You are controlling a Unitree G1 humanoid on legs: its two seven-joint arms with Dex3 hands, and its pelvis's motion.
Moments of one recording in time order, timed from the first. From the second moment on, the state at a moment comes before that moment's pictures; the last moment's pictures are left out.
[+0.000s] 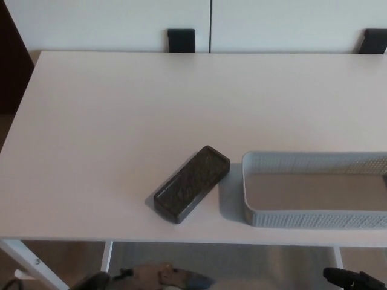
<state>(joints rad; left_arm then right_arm) 0.50 0.74 -0.26 -0.51 -0.08 -0.41 -0.35 0.41 -0.24 -0.09 0.19 0.19 0.02 0.33</state>
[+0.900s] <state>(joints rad) -0.12 0.49 -0.30 -0.47 0.24 -0.13 -0.27 0.40 -0.24 -0.05 0.19 0.18 0.02 0.33</state>
